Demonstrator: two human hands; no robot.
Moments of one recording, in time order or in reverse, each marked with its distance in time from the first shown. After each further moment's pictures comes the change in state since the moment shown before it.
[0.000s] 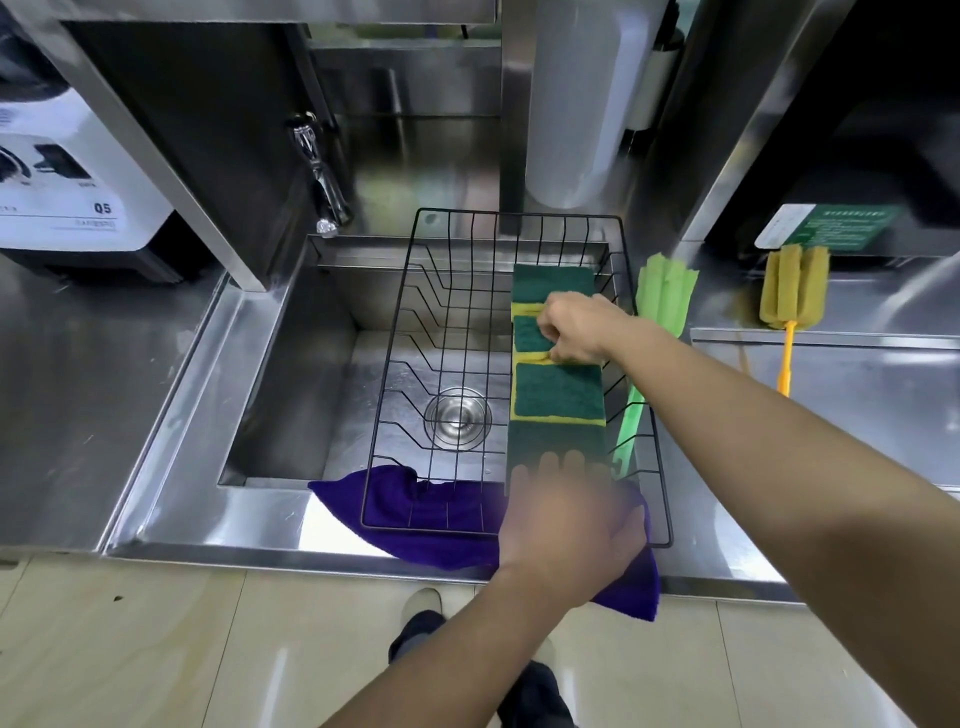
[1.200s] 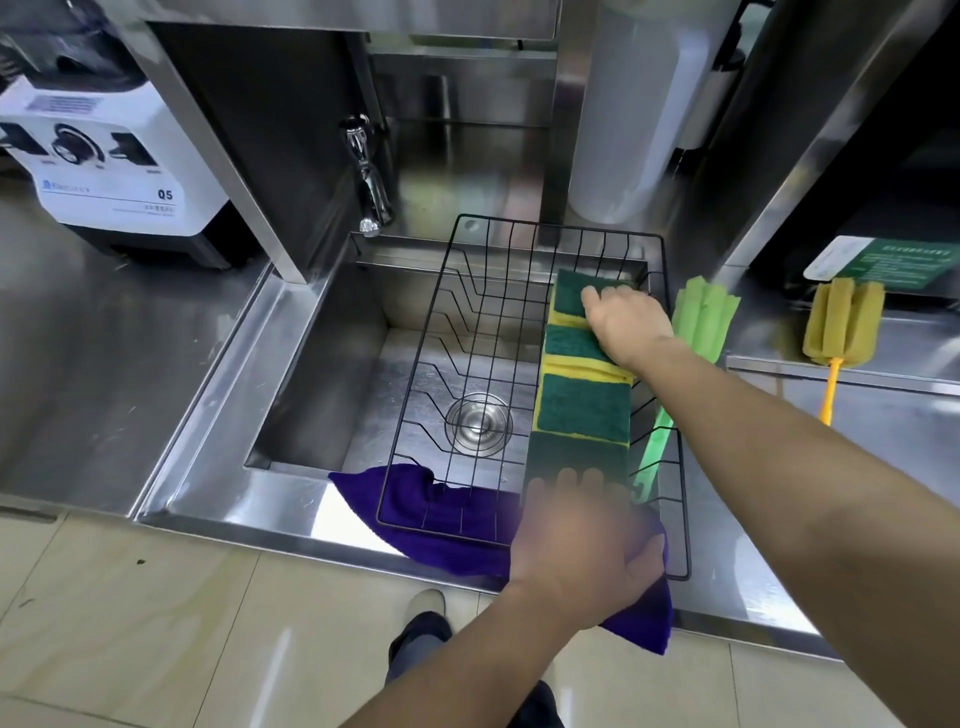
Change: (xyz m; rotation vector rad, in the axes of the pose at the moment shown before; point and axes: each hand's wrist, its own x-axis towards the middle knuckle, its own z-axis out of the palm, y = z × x) left_hand 0.001 0.001 -0.004 0.011 -0.054 -0.020; right_hand 0.018 0.014 0.009 -0.310 0.188 0.113
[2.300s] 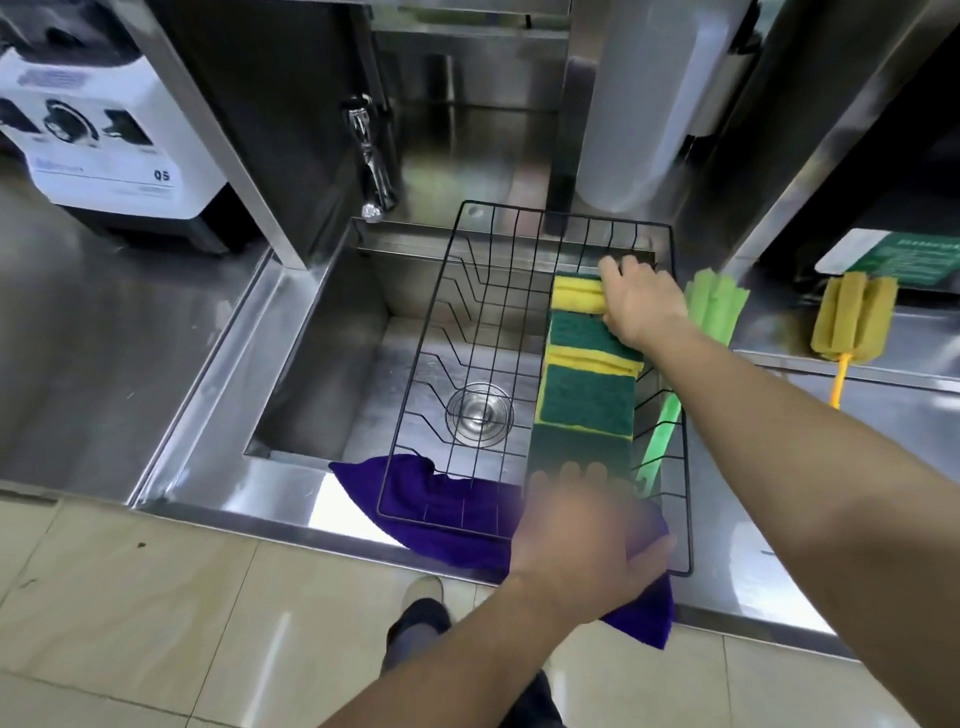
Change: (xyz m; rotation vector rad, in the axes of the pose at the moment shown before) left_hand -0.002 -0.002 0.001 0.010 0.002 0.022; right_hand 0.007 0.008 -0.006 0.159 0.025 0.130
